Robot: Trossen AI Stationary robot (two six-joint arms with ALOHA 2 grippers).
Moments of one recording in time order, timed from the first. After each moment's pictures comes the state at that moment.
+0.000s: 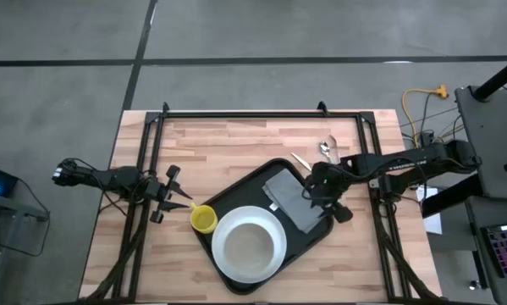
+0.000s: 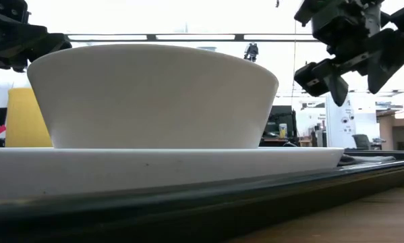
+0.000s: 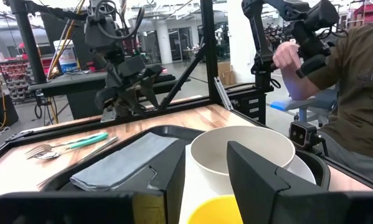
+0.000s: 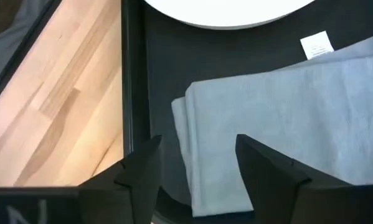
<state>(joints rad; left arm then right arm) -0.21 0.03 0.02 0.00 0.10 0.12 0.02 1.21 0.72 -0.60 -0.45 -0.29</state>
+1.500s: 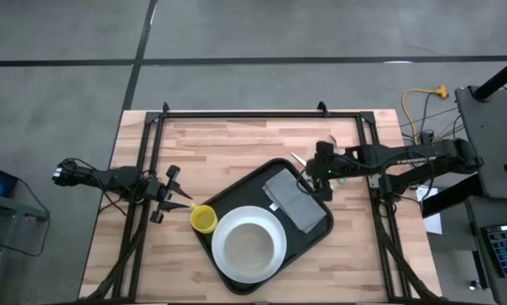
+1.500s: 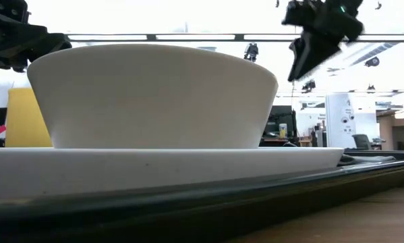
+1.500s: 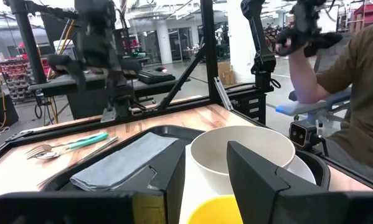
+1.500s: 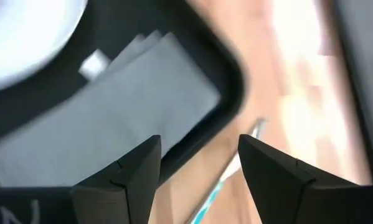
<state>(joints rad) -0.21 0.03 0.02 0.00 0.10 0.12 0.02 1.18 0.93 -0.75 0.23 0.01</state>
